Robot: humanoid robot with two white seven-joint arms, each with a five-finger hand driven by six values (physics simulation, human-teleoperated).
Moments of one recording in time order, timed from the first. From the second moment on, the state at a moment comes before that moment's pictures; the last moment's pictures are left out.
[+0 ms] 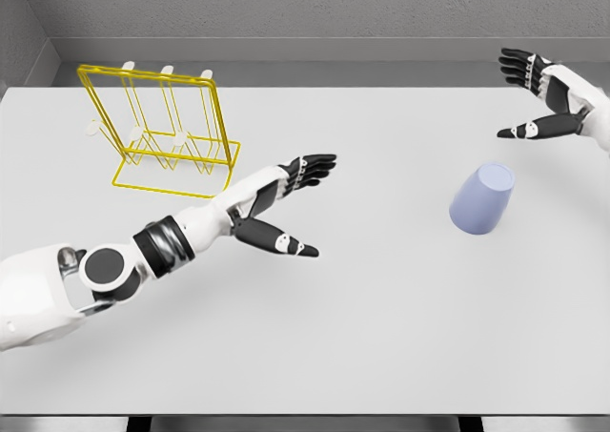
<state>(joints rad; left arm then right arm) -0.85 0.75 -1.42 -1.77 0.81 -0.23 0.16 -0.85 -0.67 0.80 -0.61 -0.76 -0.53 0.61</state>
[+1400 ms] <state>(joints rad) -0.83 0.75 -1.39 -1.77 0.81 -0.17 0.16 -0.67 -0.79 0.80 -0.66 -0.79 -0.61 0.61</state>
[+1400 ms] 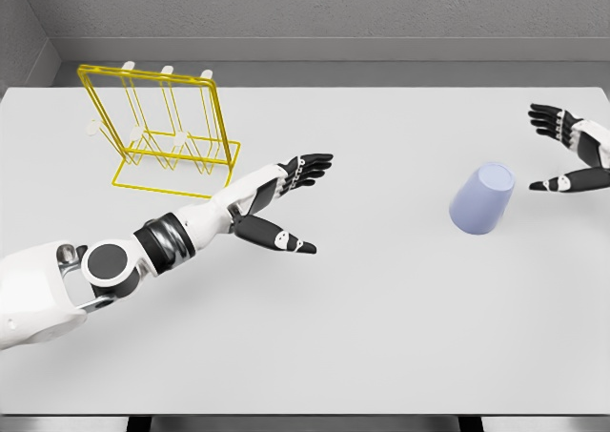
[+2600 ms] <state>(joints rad) -0.82 0.75 -1.37 -1.77 0.81 -0.17 0.16 -0.47 -0.84 0.72 -0.85 -0.84 -0.61 0.61</state>
